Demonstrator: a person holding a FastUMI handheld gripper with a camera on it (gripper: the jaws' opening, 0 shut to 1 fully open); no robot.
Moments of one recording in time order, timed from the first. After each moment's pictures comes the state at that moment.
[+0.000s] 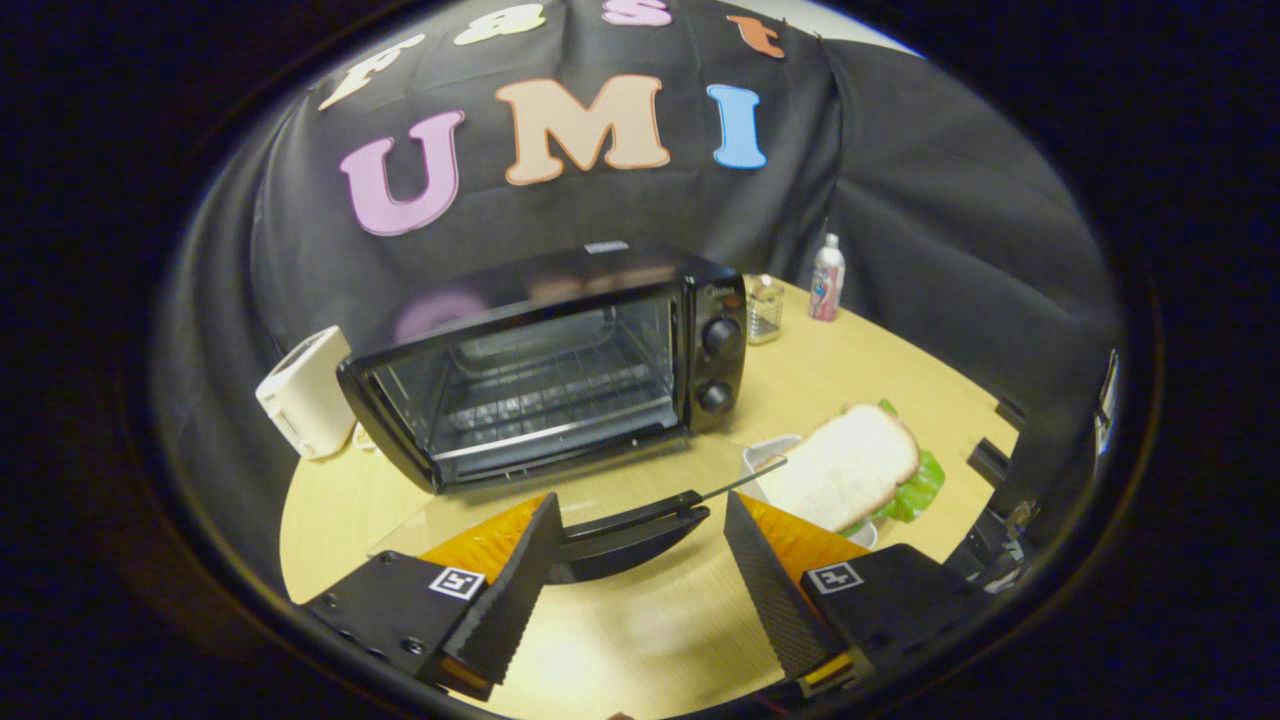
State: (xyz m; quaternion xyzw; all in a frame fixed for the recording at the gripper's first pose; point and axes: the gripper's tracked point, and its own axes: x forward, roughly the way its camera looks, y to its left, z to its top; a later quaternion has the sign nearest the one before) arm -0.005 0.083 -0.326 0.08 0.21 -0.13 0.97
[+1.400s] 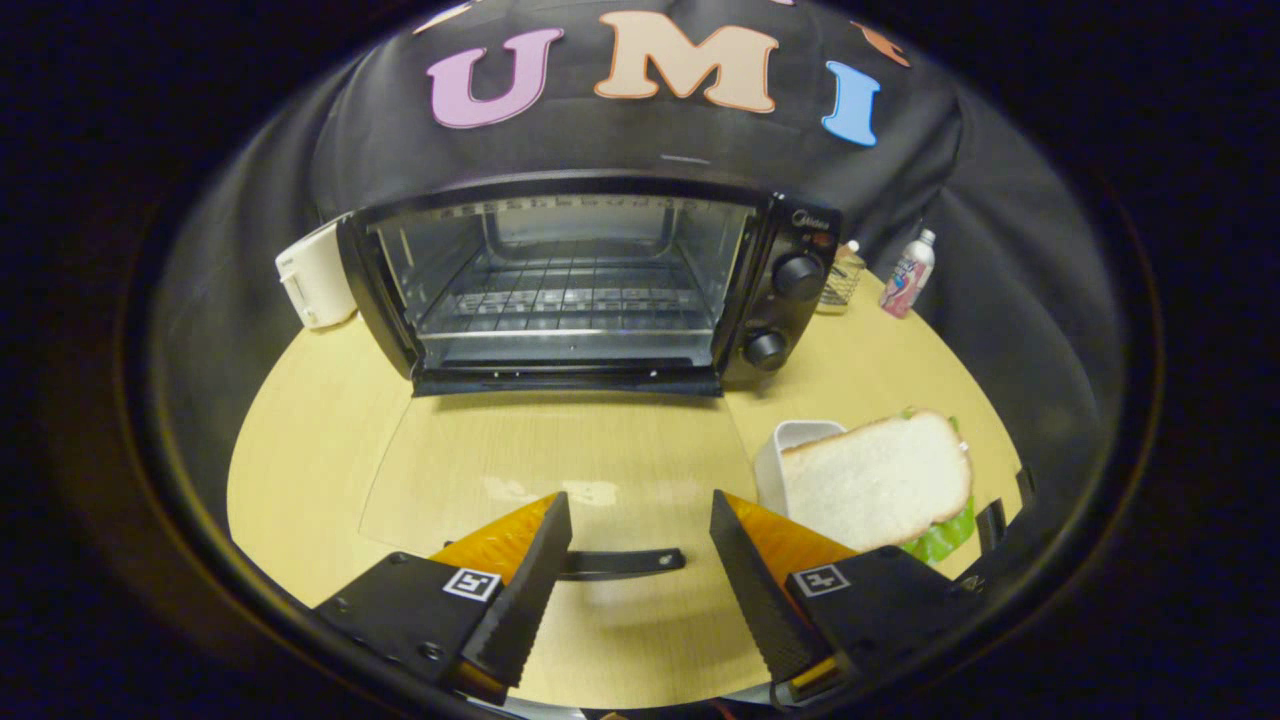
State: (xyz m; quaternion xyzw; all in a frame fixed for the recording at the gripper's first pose) arm 0.014 0.067 -0.348 -0.03 0.27 -0.04 0.96
